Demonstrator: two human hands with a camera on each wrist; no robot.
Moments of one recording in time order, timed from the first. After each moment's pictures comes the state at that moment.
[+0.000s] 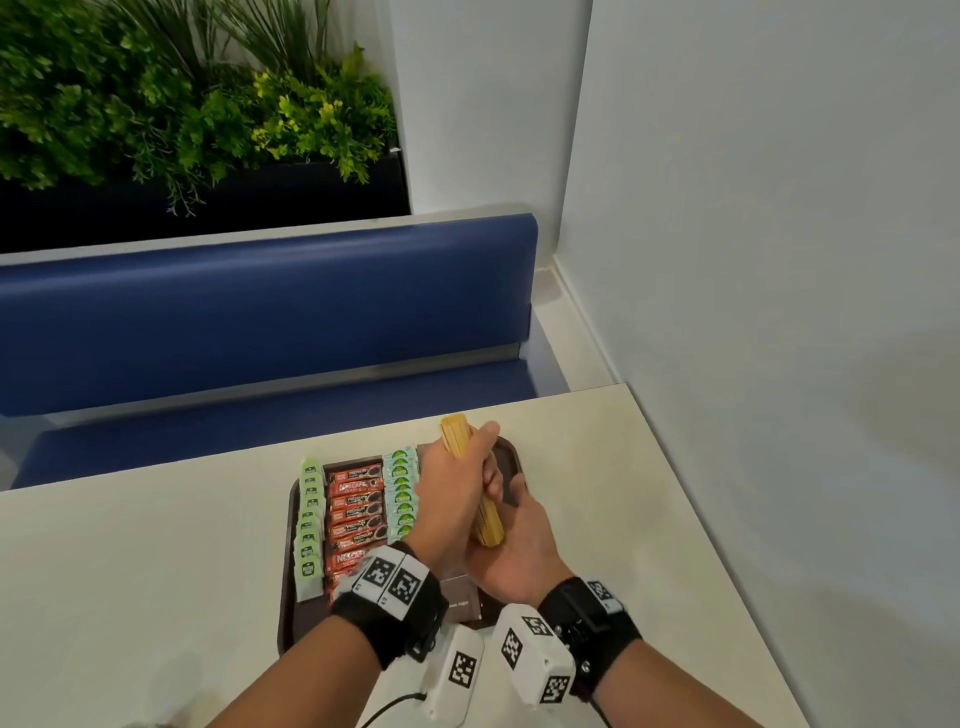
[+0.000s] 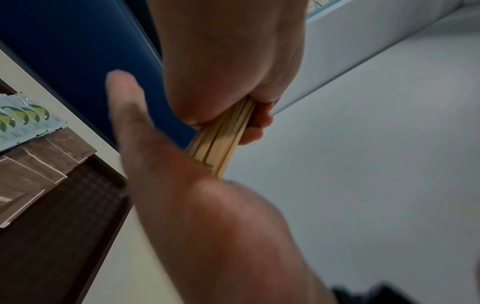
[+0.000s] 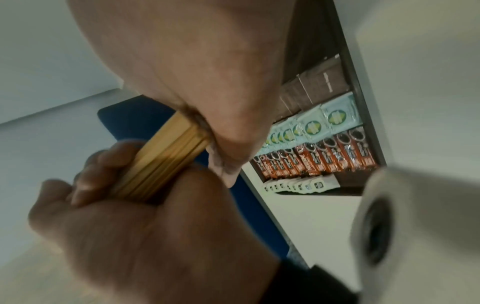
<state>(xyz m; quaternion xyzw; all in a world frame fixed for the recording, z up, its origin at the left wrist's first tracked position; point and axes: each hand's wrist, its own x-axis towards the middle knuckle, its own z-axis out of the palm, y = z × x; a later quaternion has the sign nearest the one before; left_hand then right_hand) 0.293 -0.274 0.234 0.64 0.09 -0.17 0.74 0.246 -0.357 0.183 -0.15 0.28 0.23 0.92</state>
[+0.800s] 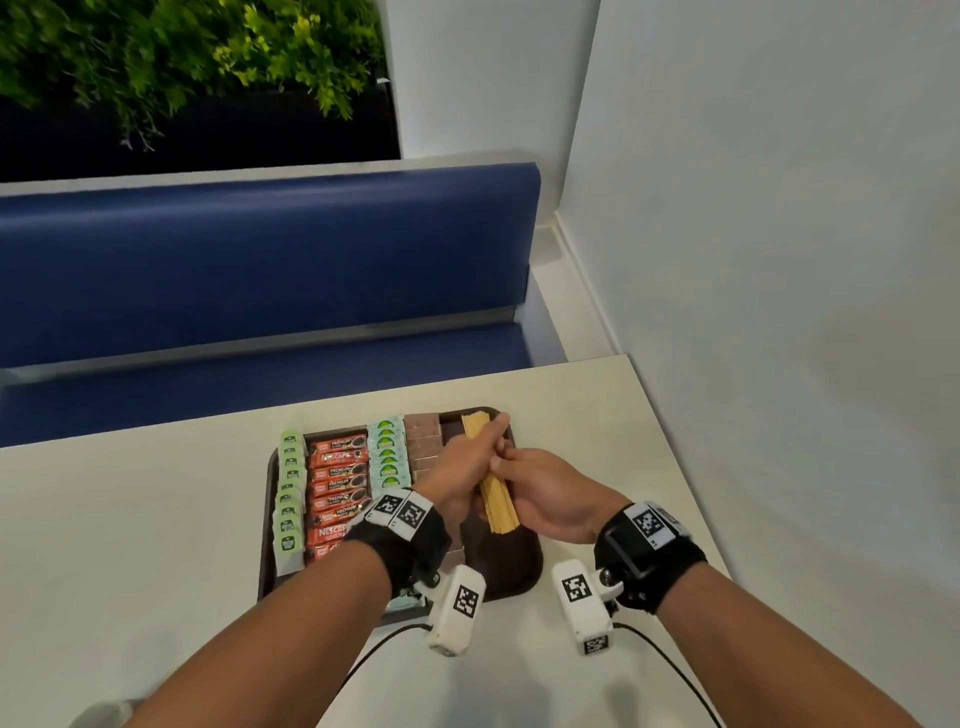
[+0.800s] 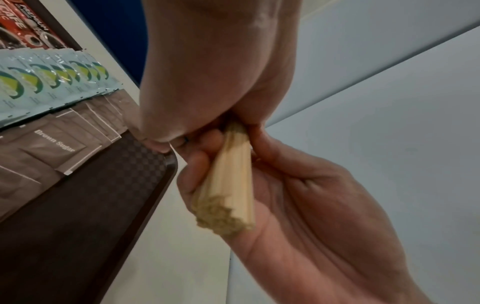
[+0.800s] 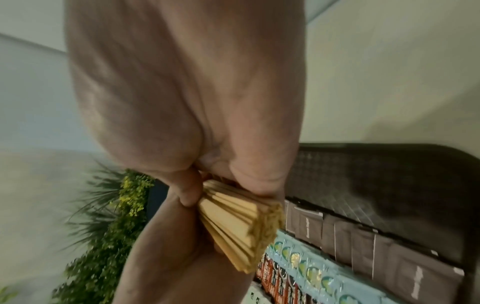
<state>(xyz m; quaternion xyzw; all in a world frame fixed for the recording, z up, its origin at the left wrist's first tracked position) 0.332 -0.296 0.183 0.67 0.15 -0.36 0.63 0.280 -0.425 0.182 -0.47 0.16 0.33 0.80</state>
